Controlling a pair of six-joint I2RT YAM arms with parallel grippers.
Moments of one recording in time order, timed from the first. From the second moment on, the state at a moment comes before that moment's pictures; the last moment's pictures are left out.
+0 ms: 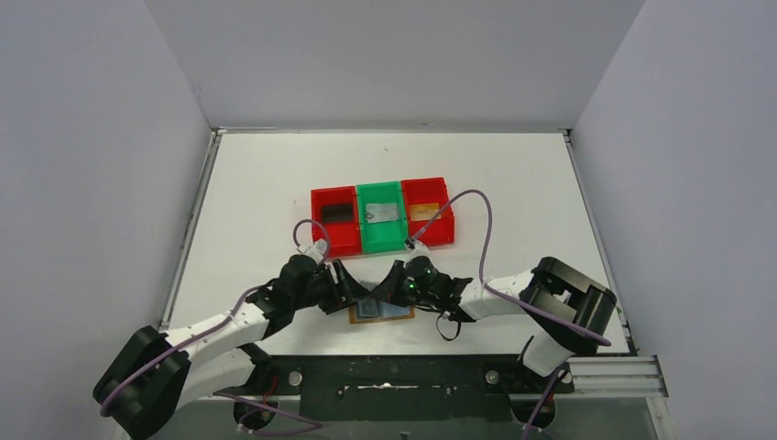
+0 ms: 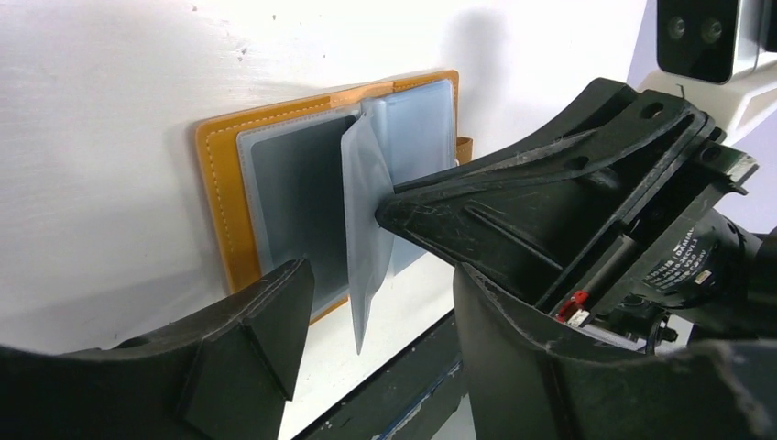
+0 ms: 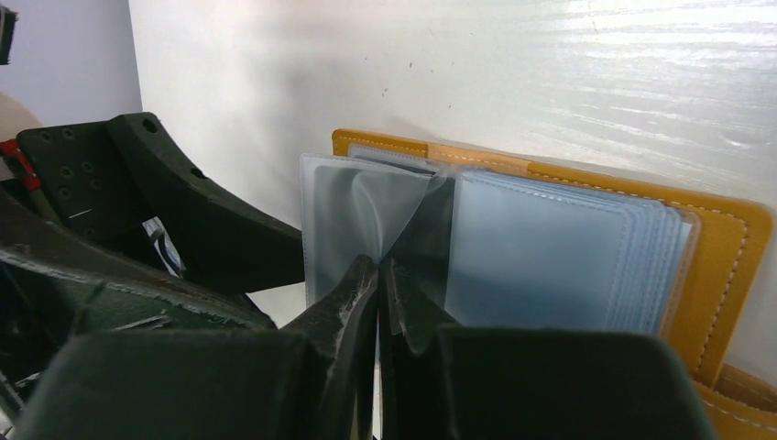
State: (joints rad) left arm -0.65 1.03 0.26 0.14 0.25 -1.07; right arm 0.97 1.59 0.54 0.45 -0.04 1.09
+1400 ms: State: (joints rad) left arm -0.83 1.40 0.74 -0.29 -0.01 -0.88; right arm 0.96 1.39 0.58 -0.08 0.23 1.08
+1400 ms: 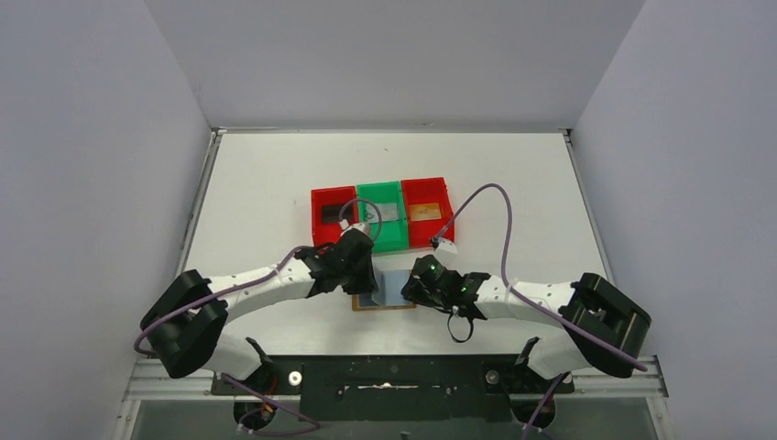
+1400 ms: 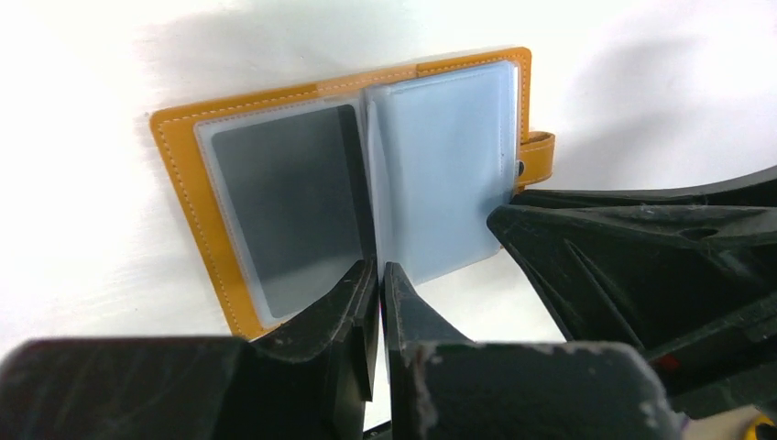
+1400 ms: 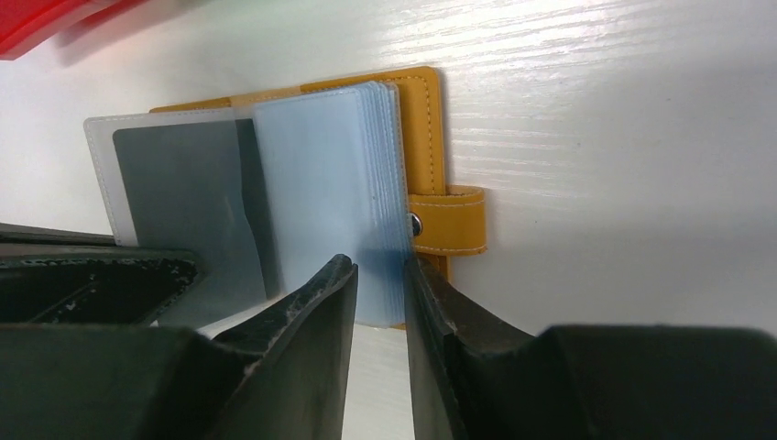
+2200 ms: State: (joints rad) left arm -0.95 1.62 0.93 -0.26 -0.01 -0.89; right arm 0.93 0.95 0.34 -0.17 0.40 1.21
